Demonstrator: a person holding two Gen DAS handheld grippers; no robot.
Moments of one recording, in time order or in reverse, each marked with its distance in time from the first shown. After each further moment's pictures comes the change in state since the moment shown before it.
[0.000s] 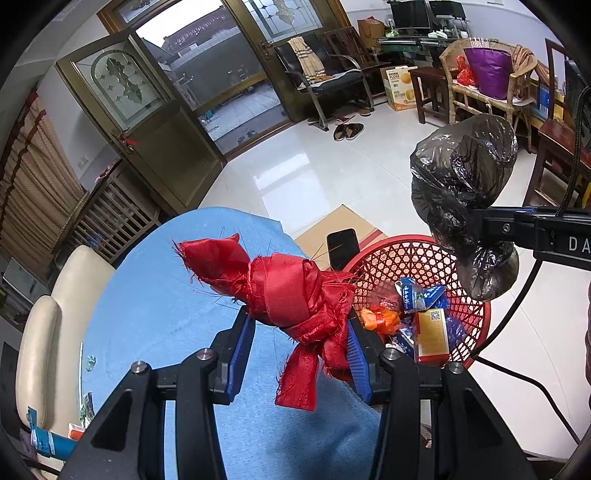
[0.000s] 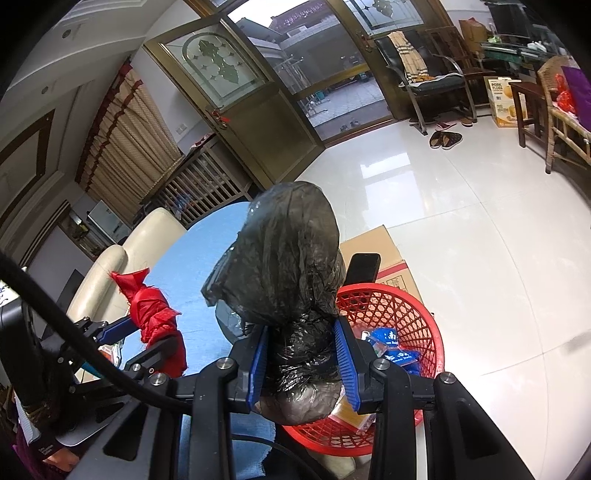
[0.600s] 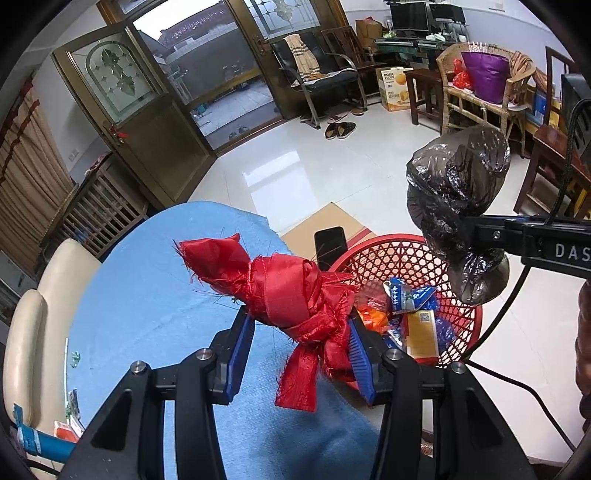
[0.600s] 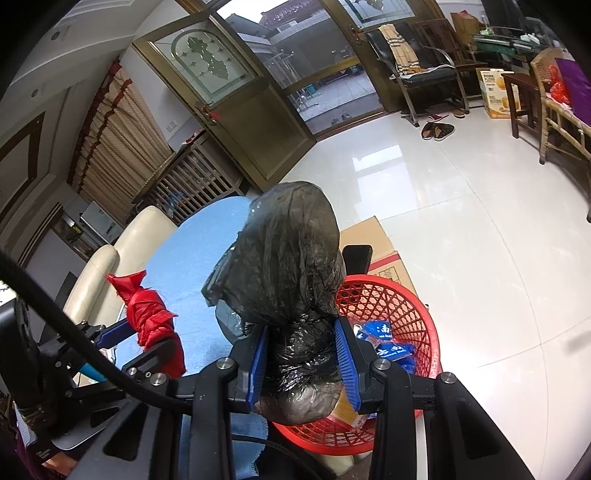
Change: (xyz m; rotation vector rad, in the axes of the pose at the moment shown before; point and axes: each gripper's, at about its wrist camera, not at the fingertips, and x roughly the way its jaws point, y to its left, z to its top) left arm 0.014 0.004 -0.001 -0.024 0.007 -0.057; right arm 0.012 -0.008 -0.002 0.027 0.024 -0.032
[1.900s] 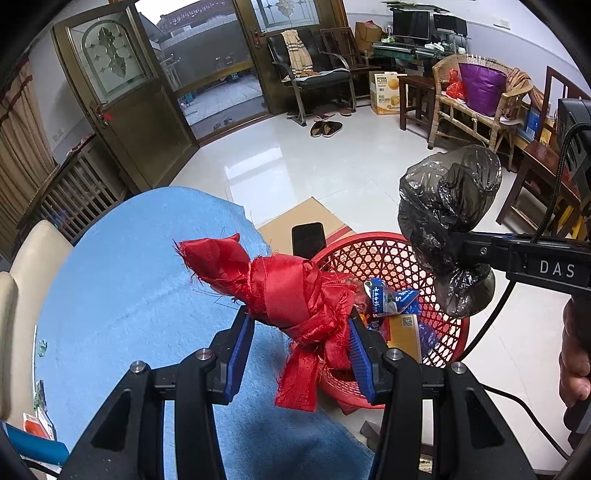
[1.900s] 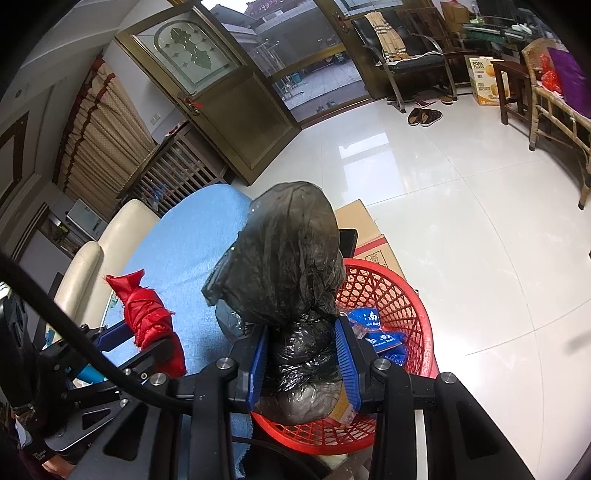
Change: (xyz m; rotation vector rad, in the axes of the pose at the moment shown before) left arm 0.029 -0.004 -0.009 -0.062 0.012 -0.105; right arm 0.020 -0.004 -0.007 0.029 0.047 -0.051
